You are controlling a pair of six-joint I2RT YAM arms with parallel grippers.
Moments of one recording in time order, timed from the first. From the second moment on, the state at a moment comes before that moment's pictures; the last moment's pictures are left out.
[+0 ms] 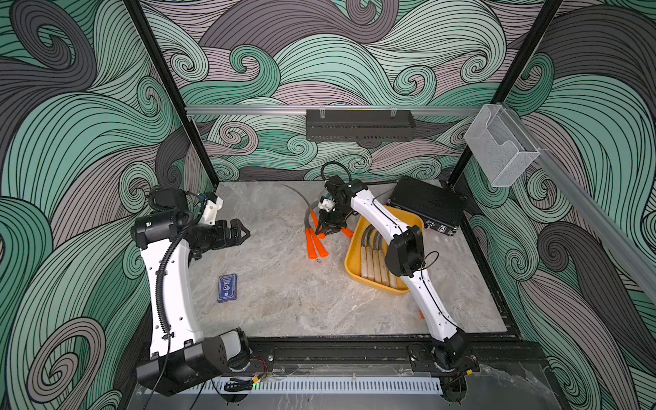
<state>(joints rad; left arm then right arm) 0.37 1.23 1.56 -1.49 0.50 0.17 0.60 2.55 2.56 -1.34 -0.56 0.37</state>
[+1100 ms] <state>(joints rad) 0.38 1.28 1.77 -1.50 0.56 0.14 0.56 1.83 1.66 -1.11 -0.67 0.45</state>
